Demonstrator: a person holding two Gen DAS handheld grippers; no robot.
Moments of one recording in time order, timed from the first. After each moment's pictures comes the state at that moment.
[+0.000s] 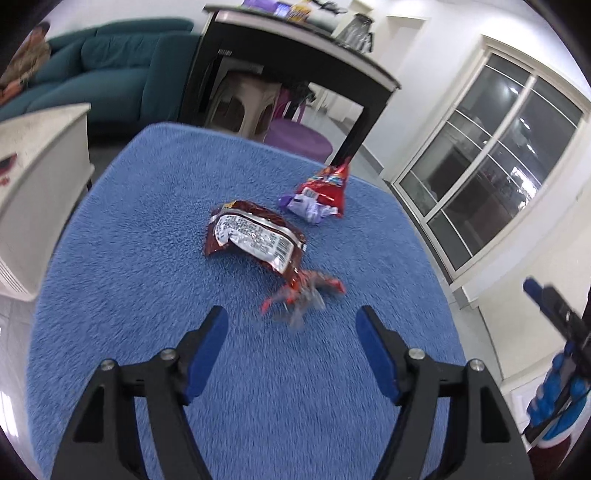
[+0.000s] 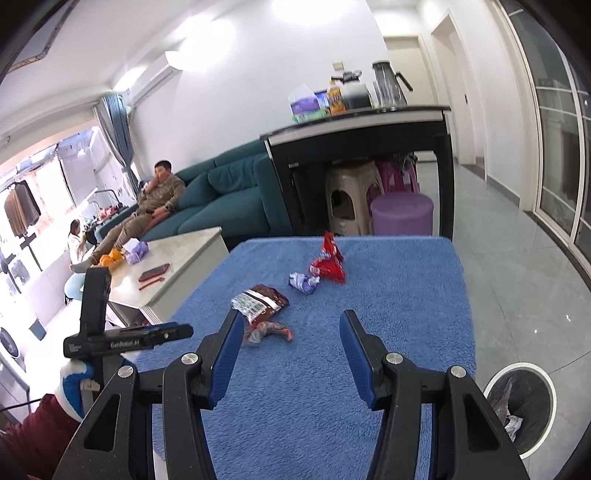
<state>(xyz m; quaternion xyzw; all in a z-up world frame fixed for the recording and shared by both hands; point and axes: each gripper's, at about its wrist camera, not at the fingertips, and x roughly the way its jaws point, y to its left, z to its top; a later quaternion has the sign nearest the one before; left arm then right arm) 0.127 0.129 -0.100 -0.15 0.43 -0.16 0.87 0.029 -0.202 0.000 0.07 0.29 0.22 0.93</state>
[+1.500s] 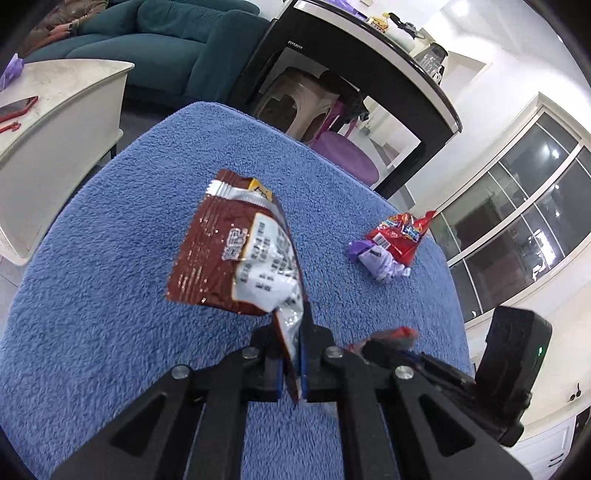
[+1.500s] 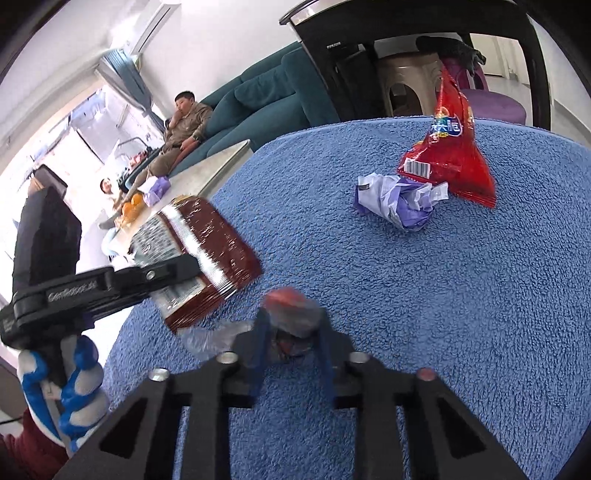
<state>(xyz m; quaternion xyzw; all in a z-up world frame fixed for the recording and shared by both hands) 0.202 0.167 -0.146 -0.24 0.43 -0.09 0.87 0.191 -0.089 -0.150 0.10 0.43 0.33 0.84</state>
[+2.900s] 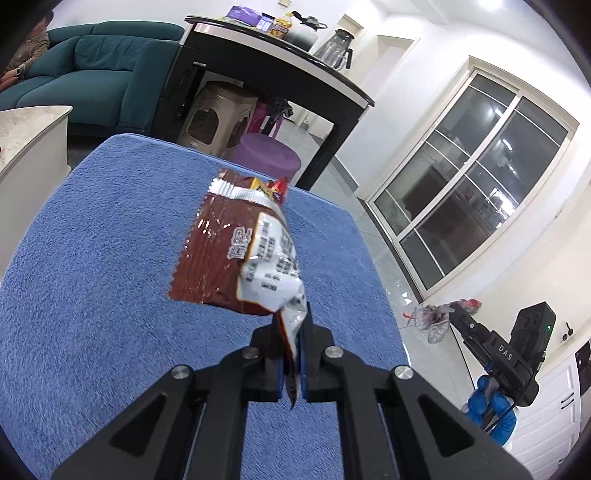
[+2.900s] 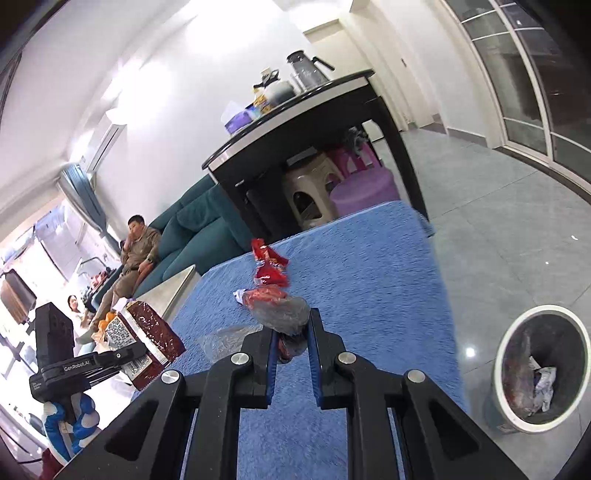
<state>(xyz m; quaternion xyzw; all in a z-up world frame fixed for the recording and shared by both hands) 0.105 0.066 -0.067 -0.19 0.39 -0.20 0.88 0.045 -0.314 -0.049 0.21 0.28 0.16 0.92</state>
